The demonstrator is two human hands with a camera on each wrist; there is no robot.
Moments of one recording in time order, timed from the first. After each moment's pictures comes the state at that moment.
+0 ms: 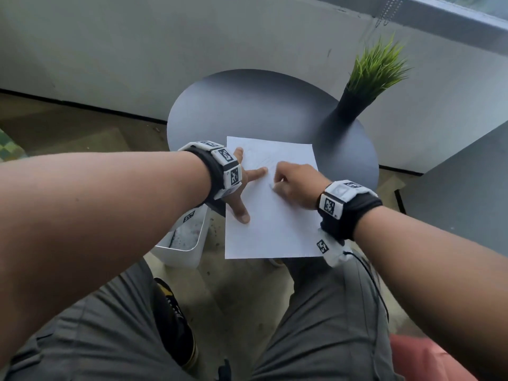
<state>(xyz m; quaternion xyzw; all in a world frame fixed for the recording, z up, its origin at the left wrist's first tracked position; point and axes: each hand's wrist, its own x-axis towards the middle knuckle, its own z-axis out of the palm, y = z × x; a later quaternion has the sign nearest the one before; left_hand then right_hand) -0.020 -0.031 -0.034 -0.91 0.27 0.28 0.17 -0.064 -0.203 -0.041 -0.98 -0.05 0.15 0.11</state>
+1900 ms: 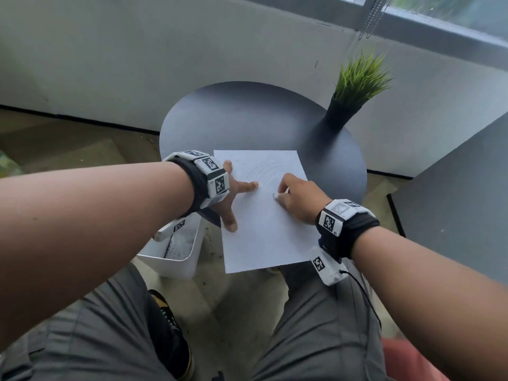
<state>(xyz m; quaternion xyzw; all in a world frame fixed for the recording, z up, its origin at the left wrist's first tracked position) -0.029 -0.031 -0.024 -0.91 0.26 0.28 0.18 -0.082 -0.222 -0.046 -0.97 0.05 0.15 0.19</state>
